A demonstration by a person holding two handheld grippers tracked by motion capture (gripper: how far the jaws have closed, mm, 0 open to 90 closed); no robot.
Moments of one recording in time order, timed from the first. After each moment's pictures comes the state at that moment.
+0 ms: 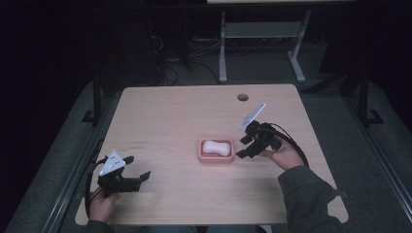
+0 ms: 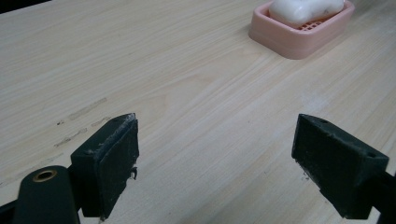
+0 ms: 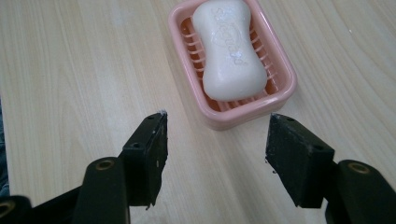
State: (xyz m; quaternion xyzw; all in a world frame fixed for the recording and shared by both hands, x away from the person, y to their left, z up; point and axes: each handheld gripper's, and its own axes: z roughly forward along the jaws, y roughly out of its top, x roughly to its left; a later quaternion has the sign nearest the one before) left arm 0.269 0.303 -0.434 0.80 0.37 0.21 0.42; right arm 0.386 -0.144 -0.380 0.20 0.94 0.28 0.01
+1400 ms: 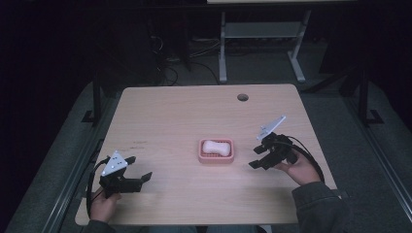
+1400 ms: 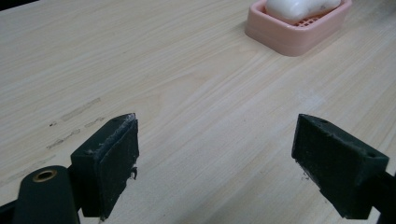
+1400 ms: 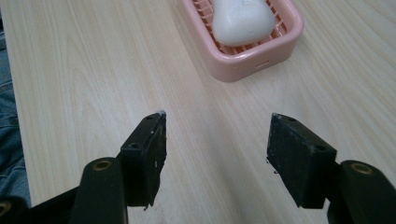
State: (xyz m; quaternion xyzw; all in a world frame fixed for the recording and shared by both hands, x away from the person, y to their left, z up) left arm 0.269 0.299 -0.436 0.80 0.36 0.21 0.42; right arm 0.351 -0.185 -0.393 0.22 0.93 0.30 0.02
